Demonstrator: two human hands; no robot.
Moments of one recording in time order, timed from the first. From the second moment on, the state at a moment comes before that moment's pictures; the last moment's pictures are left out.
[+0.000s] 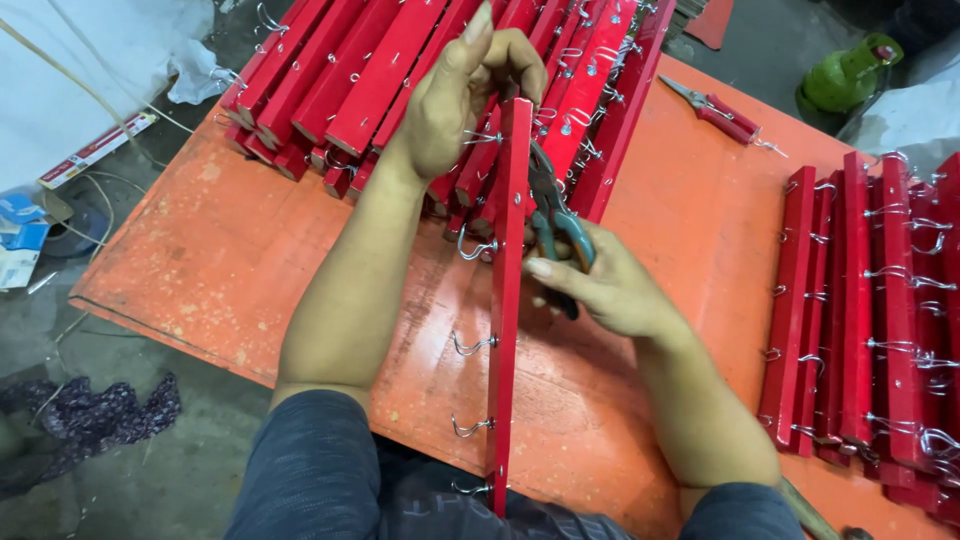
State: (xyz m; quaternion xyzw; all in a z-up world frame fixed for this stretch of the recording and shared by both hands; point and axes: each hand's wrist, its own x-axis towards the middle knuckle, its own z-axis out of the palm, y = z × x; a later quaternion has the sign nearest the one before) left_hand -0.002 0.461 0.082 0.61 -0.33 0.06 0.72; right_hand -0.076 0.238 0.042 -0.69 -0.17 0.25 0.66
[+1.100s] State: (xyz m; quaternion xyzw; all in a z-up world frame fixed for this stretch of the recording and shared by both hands) left_hand -0.001 0.454 0.077 0.56 -0.36 0.03 0.75; right_hand -0.044 0.219 0.065 -0.76 -0.22 0.24 0.56
